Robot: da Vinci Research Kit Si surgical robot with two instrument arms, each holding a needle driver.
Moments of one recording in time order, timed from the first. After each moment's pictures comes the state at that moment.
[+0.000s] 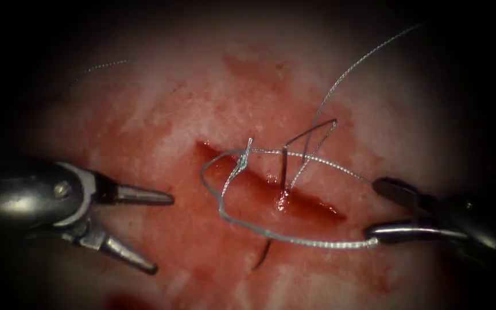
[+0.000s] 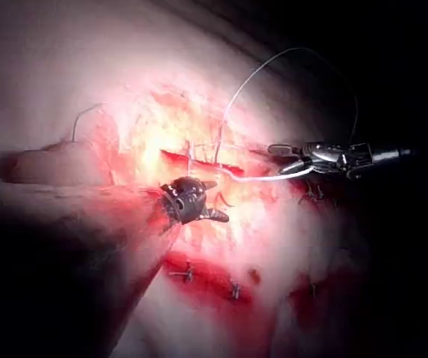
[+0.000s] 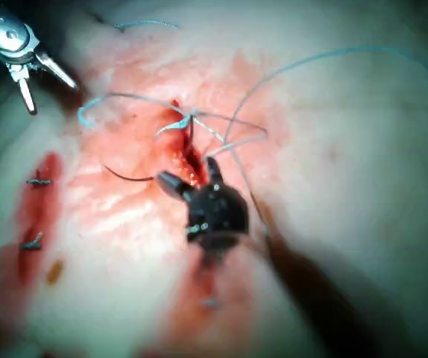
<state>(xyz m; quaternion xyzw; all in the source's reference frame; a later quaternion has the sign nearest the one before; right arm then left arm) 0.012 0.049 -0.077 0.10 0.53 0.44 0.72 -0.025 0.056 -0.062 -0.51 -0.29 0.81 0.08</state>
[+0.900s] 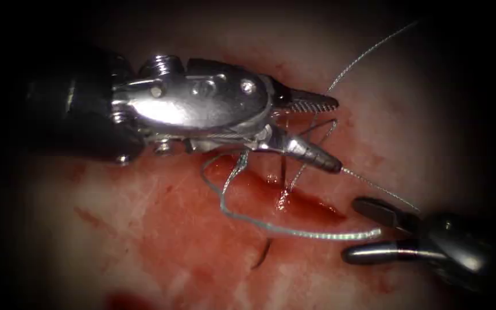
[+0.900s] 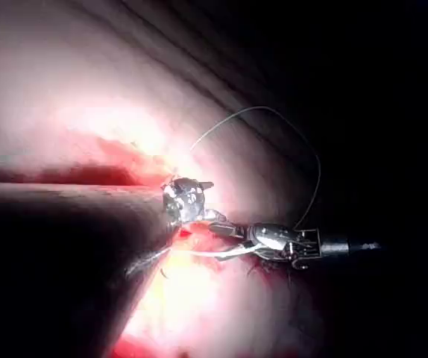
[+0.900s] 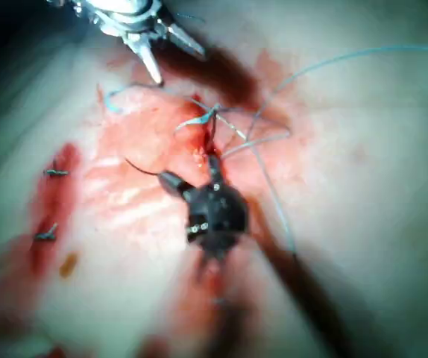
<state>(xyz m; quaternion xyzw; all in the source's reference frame) 0.014 0.047 -0.076 0.11 0.53 0.42 0.73 -0.037 0.066 -0.059 -0.50 -0.26 0.80 0.22</state>
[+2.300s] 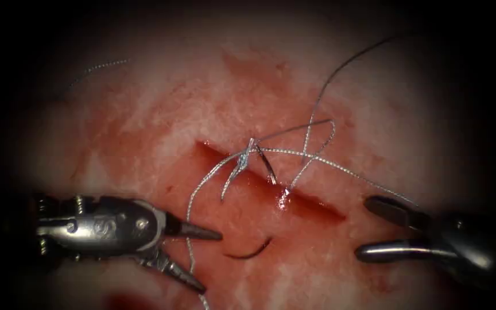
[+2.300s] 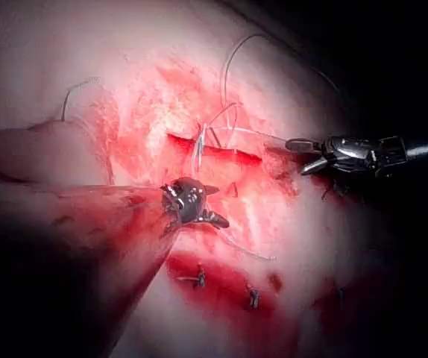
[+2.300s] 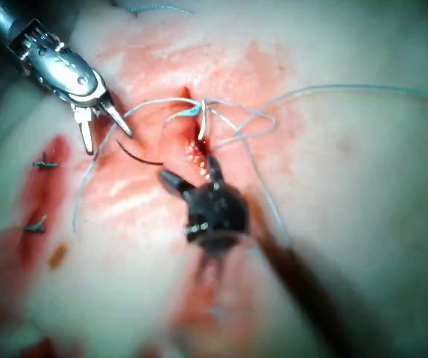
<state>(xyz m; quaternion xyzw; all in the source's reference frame) 0.013 0.047 -0.075 0.10 0.53 0.42 0.73 -0.029 0.054 -0.053 -0.52 -0.36 0.78 0.01</state>
